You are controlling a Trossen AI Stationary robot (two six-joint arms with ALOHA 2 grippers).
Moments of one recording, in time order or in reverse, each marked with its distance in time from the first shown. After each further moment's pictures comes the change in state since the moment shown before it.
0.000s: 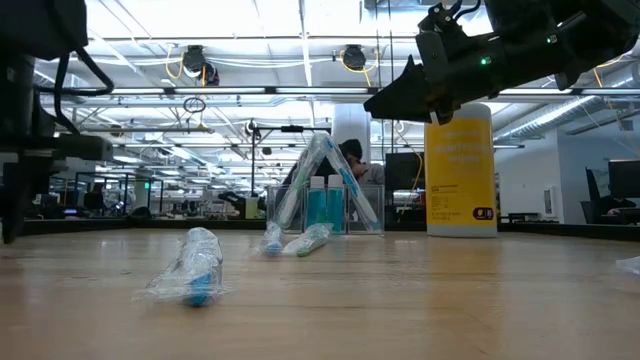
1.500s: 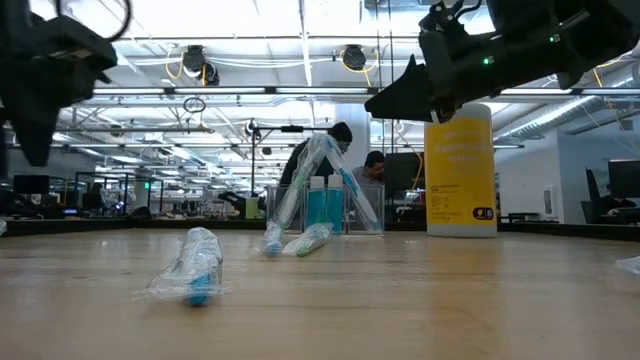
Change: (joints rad) left arm -0.034 -0.241 0.039 0.077 -0.110 0.539; right arm 0.013 0.000 0.000 -0.008 0.000 -0.024
